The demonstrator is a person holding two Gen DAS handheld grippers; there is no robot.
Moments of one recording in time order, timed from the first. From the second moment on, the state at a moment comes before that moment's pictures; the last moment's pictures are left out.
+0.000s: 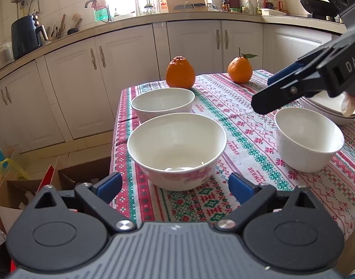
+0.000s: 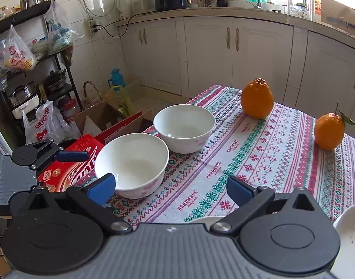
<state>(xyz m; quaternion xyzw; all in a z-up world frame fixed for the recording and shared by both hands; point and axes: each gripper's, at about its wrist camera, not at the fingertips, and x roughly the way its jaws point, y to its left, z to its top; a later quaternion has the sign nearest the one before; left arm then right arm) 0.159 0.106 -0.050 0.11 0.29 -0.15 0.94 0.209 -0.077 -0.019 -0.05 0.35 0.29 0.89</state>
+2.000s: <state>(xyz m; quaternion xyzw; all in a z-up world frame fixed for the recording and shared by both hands) 0.158 0.091 -0.038 0.13 0.30 -0.20 0.92 0.249 -0.036 -0.030 -0.04 0.40 0.38 0.83</state>
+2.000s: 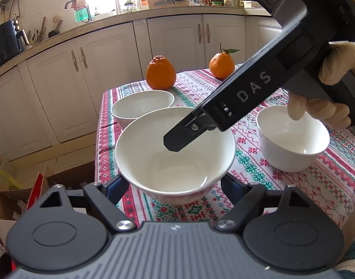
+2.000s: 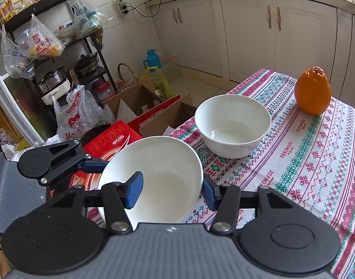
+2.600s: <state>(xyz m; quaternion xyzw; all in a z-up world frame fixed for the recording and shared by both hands) 0.135 0.049 -0.006 0.15 0.28 -0.23 0.92 0.207 -0.092 0.001 -0.04 0.36 0.37 0.86</state>
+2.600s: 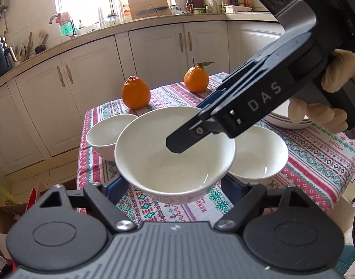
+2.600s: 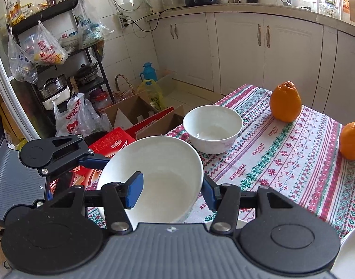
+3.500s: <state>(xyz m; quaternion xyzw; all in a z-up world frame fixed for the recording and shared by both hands) 0.141 -0.025 -0.018 0.14 0.31 -0.30 0.89 0.182 -0.178 -0.015 -0.01 0.37 0.29 0.88</state>
